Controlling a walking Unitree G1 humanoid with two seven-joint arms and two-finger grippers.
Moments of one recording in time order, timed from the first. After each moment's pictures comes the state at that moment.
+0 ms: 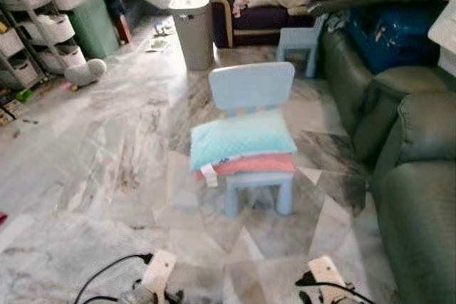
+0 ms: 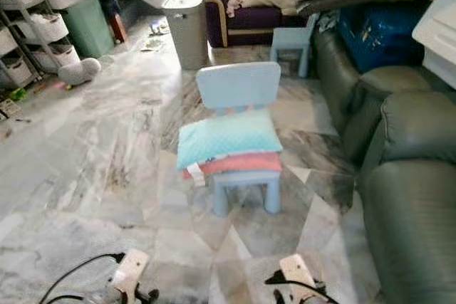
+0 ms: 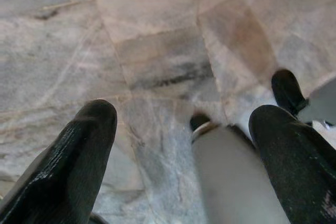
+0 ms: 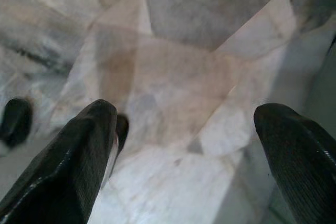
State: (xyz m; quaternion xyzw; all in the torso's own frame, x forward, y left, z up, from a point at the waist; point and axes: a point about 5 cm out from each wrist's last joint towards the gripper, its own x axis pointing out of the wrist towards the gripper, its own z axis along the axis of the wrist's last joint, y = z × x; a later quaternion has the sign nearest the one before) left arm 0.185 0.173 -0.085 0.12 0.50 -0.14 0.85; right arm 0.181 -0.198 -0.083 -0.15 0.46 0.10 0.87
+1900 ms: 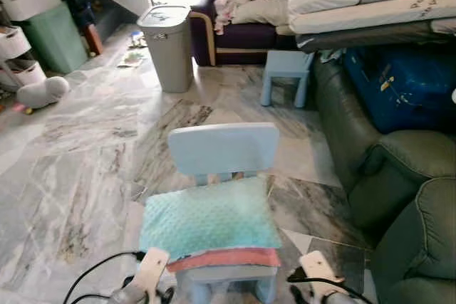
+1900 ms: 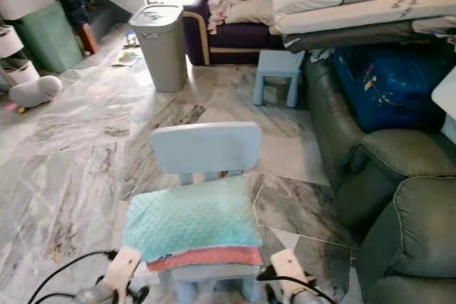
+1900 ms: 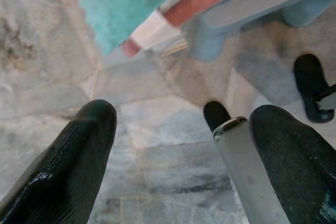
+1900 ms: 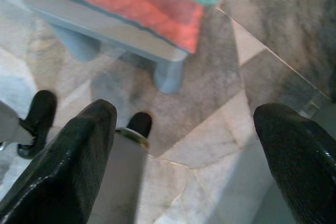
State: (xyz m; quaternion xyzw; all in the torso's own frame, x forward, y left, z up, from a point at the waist) left arm 0.182 0.191 -0.085 0.14 0.51 -0.11 0.84; right arm 0.181 -0.177 -0.085 -0.15 0.45 0.13 0.87
